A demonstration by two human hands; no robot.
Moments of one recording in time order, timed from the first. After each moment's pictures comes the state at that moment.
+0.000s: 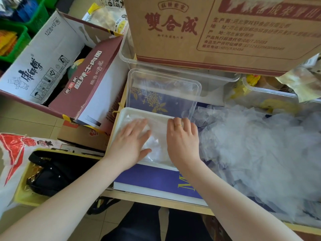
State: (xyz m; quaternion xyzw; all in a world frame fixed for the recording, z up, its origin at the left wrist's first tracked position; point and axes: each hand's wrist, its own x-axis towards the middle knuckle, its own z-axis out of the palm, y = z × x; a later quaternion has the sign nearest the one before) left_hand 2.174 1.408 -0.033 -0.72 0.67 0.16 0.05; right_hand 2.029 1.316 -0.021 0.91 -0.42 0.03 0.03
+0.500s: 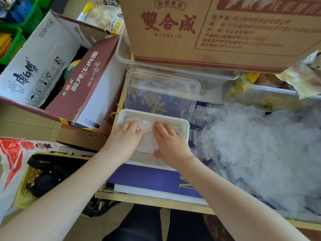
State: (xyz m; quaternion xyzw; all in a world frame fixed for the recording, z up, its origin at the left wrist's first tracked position) left_hand 2.189 1.395 -0.027 -0.71 0.68 0.13 0.10; right_hand 2.039 1.317 -0.045 0.93 -0.29 -0.16 -0.16
